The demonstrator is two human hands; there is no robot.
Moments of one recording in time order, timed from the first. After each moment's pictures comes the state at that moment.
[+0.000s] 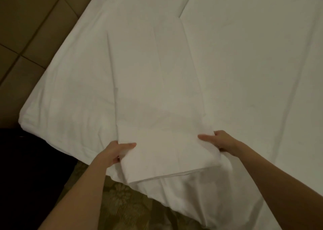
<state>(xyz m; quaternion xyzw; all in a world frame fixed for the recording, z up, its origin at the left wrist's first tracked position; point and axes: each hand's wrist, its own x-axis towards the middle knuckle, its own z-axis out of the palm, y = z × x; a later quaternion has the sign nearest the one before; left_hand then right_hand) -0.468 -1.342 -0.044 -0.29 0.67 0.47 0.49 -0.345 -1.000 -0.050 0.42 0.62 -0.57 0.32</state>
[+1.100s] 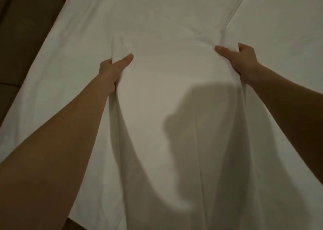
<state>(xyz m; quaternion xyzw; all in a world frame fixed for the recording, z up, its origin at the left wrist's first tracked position) -0.841 -1.239 -0.106 -0.26 0.75 0.54 0.27 -0.745 -0.925 -0.109 0.41 0.68 -0.60 0.05</state>
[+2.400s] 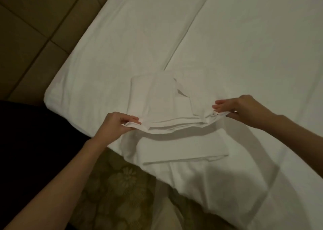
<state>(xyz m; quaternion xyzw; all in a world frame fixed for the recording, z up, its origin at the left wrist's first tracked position) -0.481 -1.371 0.022 0.13 0.86 0.38 0.31 -0.387 -0.960 0.011 -0.17 0.94 -0.28 0.08</state>
